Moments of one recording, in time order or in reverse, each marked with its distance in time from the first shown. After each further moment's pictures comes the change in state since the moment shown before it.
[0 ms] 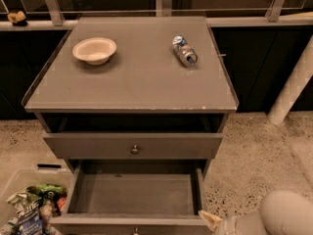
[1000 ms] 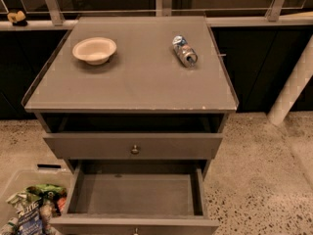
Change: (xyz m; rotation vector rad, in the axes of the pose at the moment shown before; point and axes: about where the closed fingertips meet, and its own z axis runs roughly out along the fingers) arm 0.039 0.049 0.061 -0.058 -0.073 0.035
